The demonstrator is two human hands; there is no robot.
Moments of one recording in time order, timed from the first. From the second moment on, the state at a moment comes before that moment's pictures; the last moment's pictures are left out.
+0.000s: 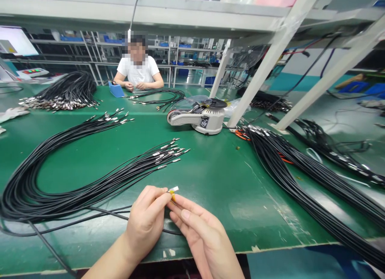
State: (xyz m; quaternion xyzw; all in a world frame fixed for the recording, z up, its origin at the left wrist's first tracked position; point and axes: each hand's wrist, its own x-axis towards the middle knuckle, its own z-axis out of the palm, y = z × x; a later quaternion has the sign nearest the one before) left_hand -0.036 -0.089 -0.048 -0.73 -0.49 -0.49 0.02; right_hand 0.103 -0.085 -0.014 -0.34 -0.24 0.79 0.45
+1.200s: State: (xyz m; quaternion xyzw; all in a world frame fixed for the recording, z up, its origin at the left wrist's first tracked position) left_hand -0.033 -0.086 -0.054 -0.69 -0.56 -0.45 0.07; right_hand 0.089 -0.067 -0.016 -0.45 -0.40 0.67 0.44
